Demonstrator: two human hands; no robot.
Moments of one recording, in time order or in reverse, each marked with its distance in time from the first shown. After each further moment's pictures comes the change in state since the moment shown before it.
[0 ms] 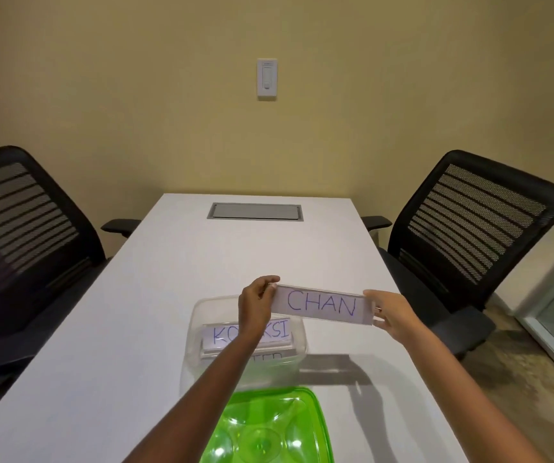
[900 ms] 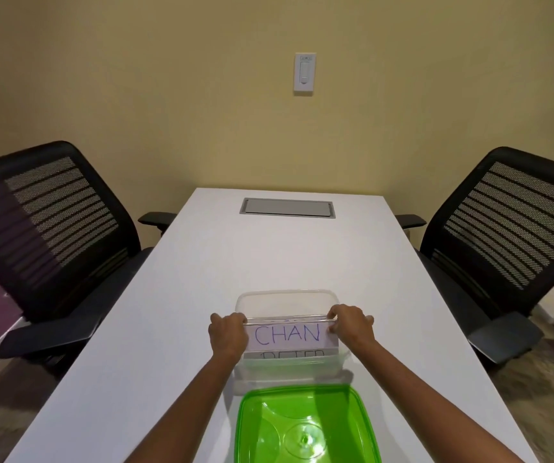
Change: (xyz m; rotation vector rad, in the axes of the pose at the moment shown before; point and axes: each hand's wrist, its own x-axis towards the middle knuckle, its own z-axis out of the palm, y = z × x) left_hand 0.006 -0.084 -0.107 0.954 -0.115 -0.241; right_hand -0.010 0.045 0.140 -1.205 -0.037 -0.342
